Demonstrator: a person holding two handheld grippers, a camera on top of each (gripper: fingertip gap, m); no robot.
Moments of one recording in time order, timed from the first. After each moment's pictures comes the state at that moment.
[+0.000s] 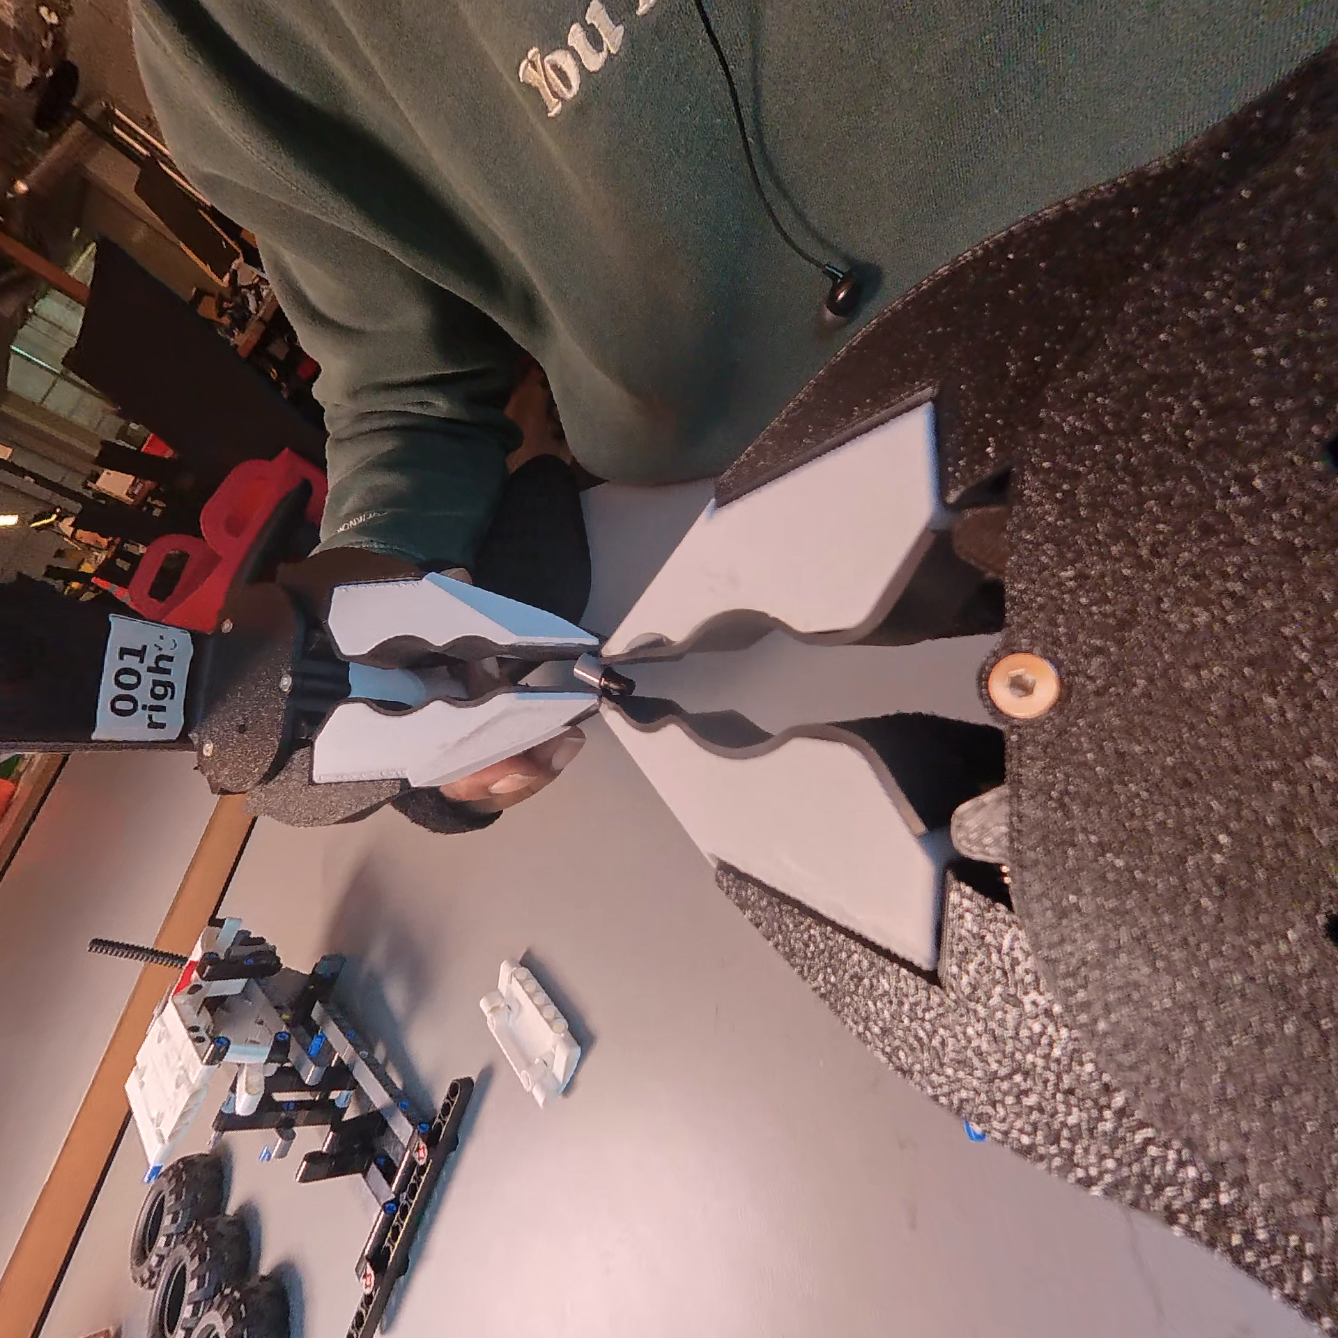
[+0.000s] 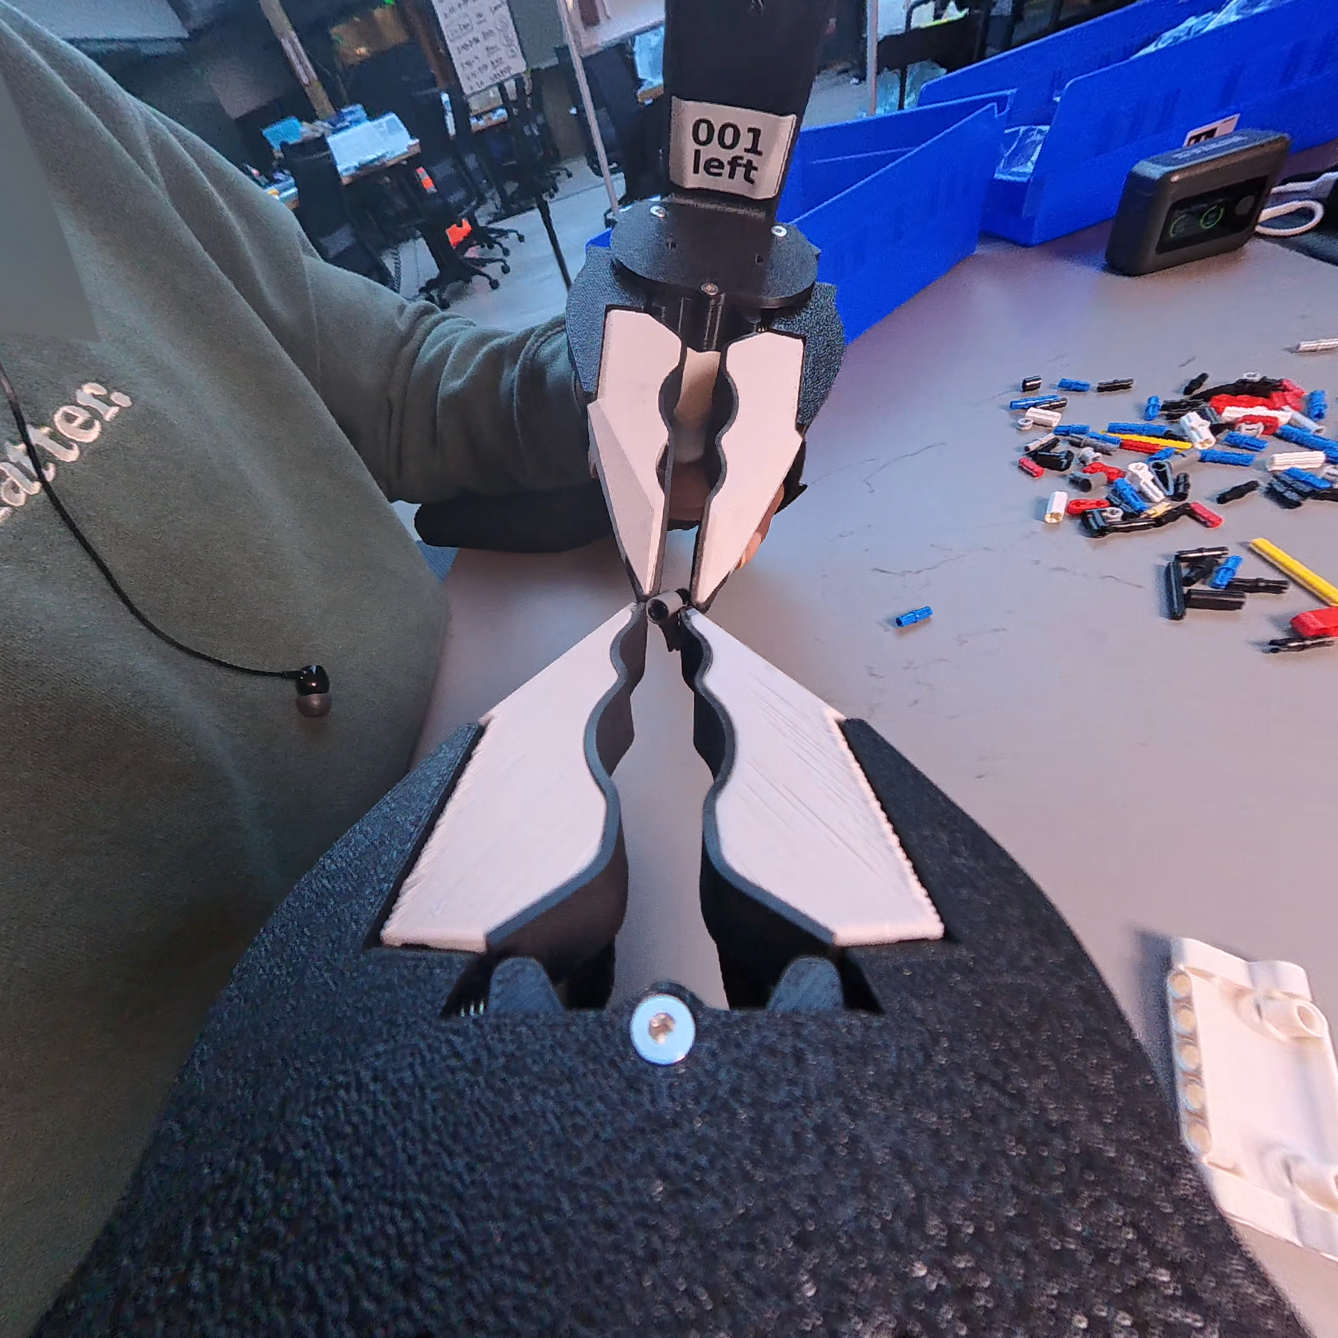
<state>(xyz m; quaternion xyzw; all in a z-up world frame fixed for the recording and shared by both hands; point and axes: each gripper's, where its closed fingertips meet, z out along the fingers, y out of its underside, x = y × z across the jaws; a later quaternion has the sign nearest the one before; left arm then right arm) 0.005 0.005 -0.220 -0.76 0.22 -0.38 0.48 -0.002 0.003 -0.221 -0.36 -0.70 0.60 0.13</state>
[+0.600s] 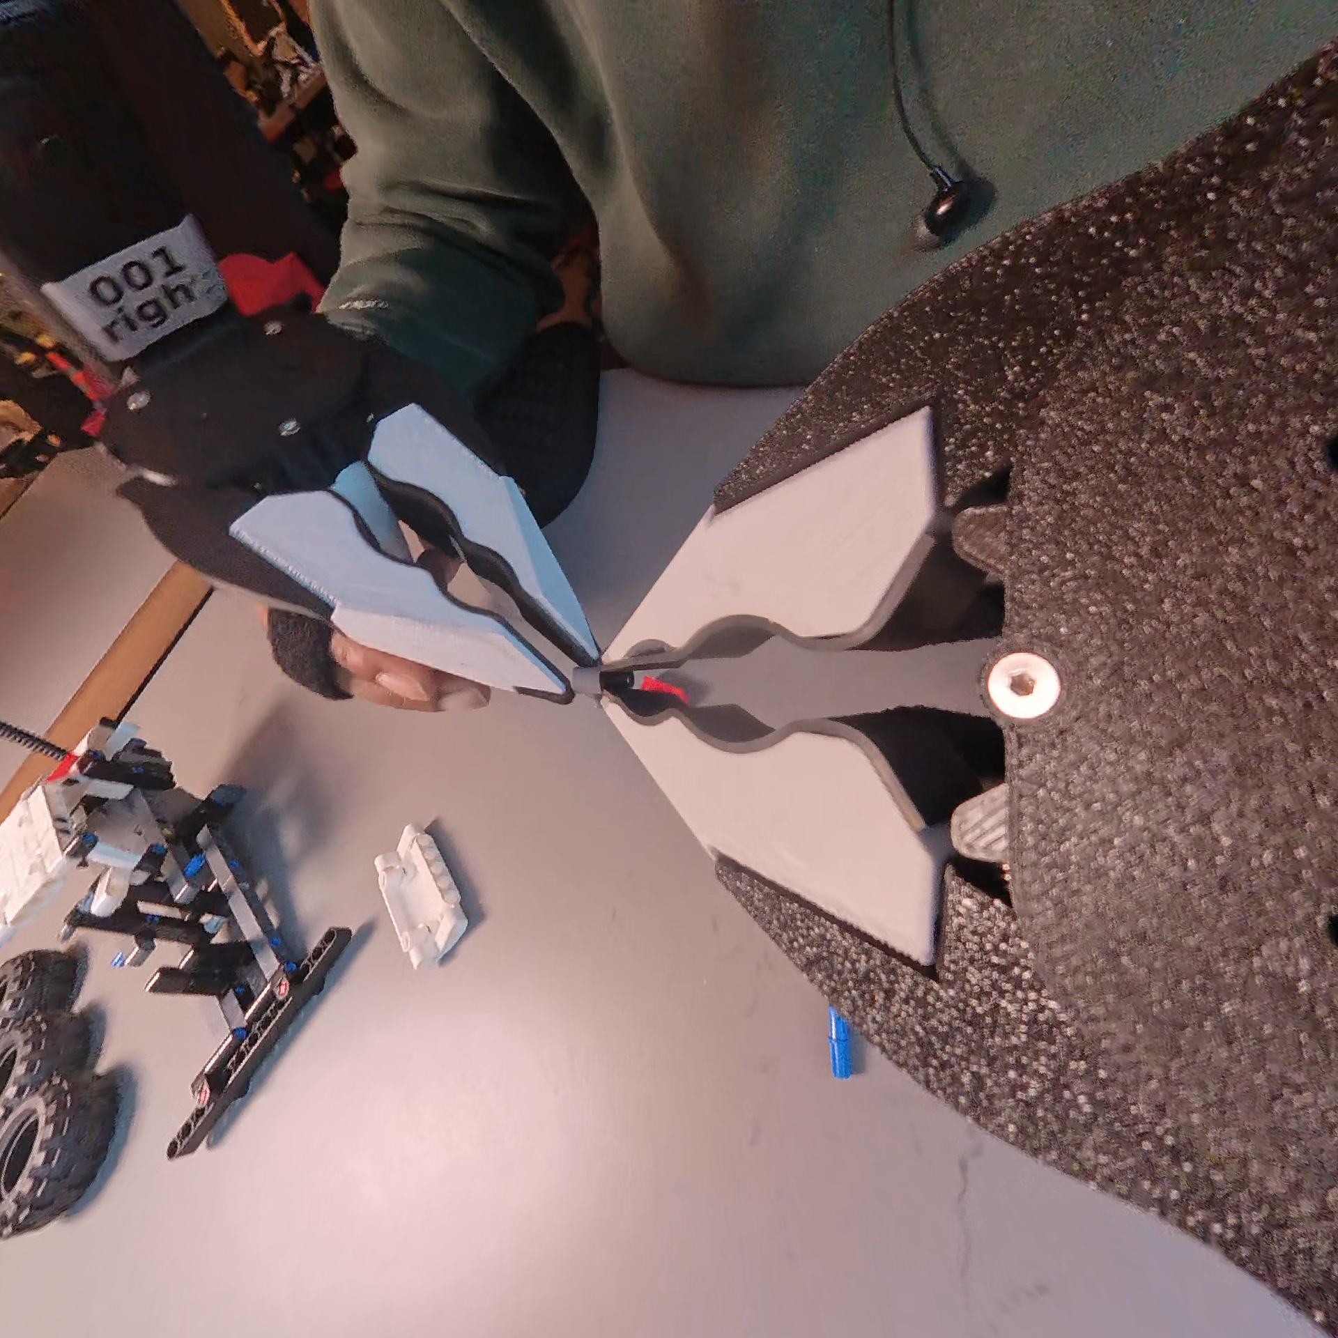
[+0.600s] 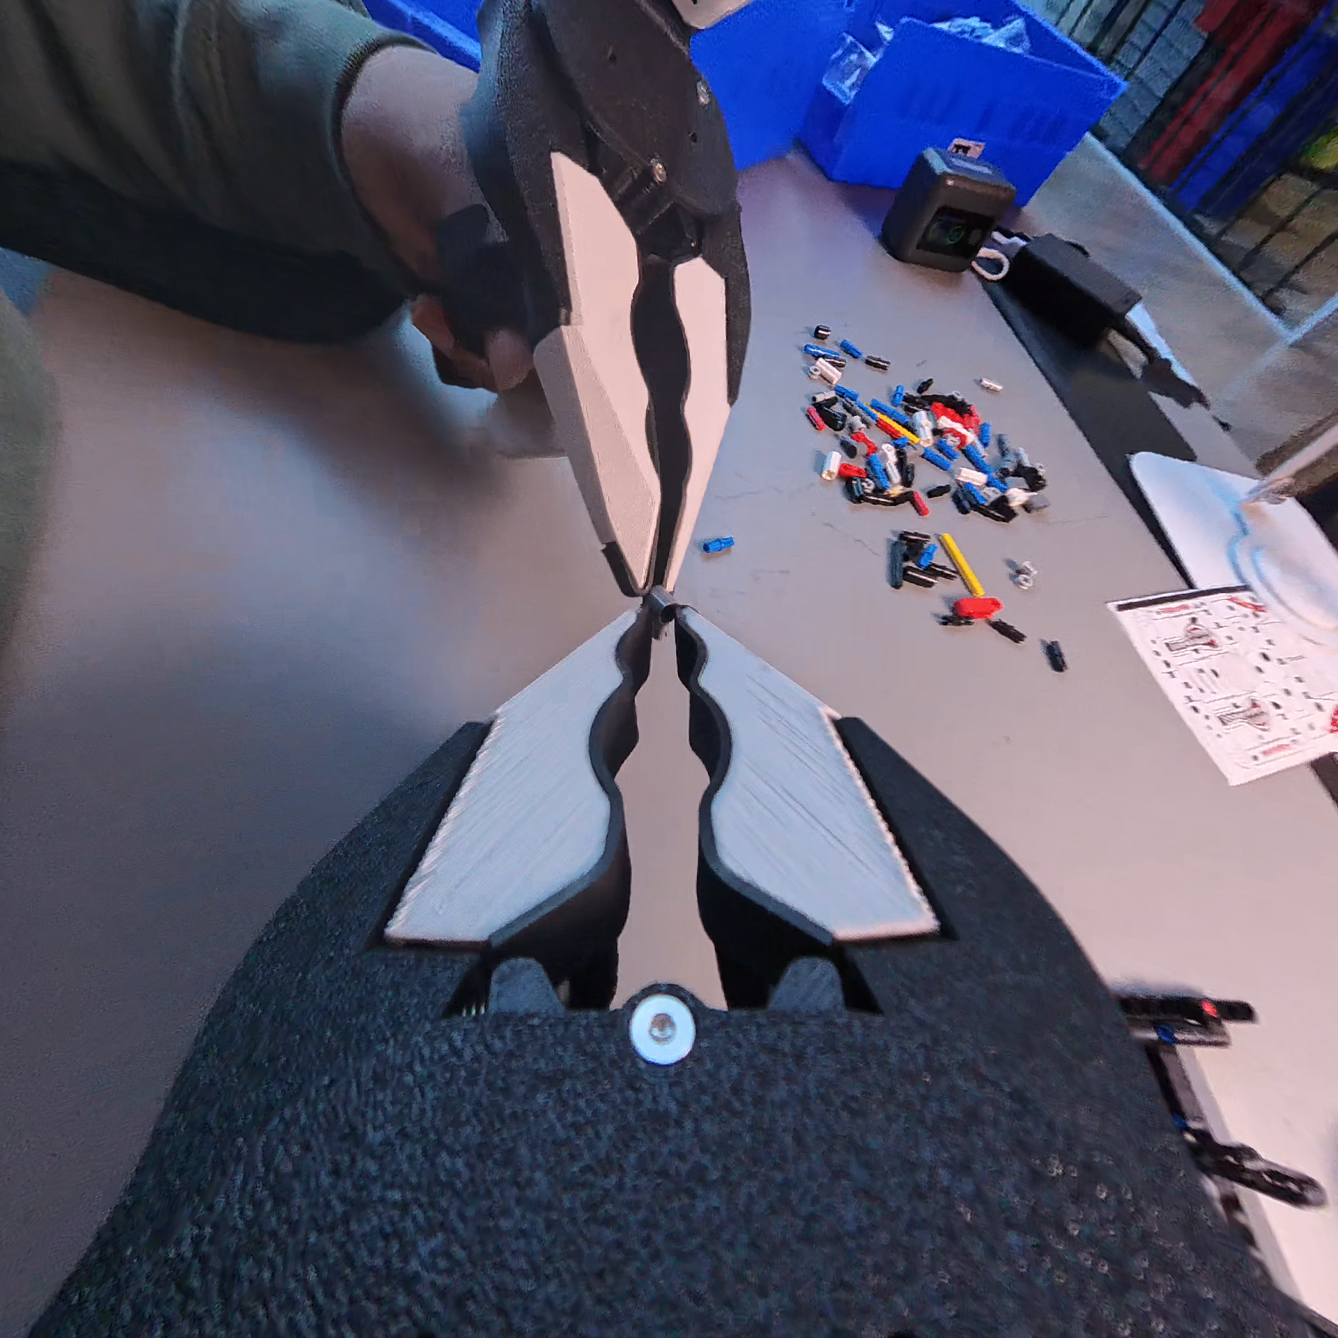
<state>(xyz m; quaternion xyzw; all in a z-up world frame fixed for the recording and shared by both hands) -0.013 0.025 -0.250 -0.83 0.12 -0.32 0.44 -0.022 0.030 -0.250 -0.33 -0.79 0.40 0.33</state>
